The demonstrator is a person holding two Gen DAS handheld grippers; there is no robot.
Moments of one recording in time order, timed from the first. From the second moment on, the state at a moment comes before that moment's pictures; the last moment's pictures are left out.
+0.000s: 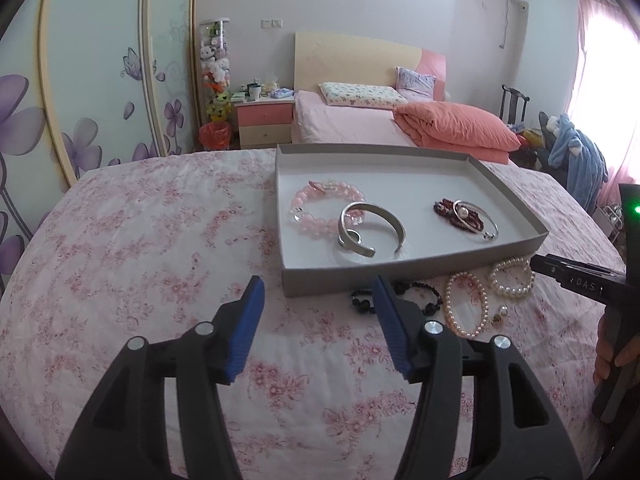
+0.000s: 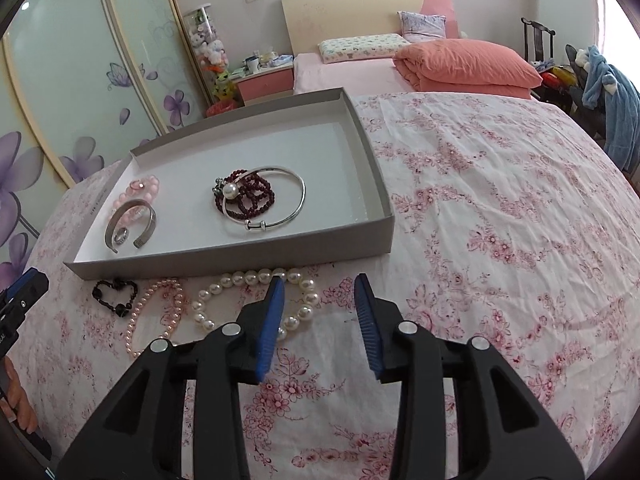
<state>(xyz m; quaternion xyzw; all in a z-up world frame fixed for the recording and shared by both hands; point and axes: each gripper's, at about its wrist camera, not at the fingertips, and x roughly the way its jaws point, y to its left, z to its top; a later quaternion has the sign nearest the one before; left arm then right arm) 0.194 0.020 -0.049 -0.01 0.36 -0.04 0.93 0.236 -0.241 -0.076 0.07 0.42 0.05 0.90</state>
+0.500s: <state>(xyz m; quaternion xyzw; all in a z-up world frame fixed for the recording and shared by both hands) 0.207 -0.001 -0.070 0.02 0.39 -0.06 0.92 0.235 -0.225 -0.083 -0.01 0.43 0.04 0.90</state>
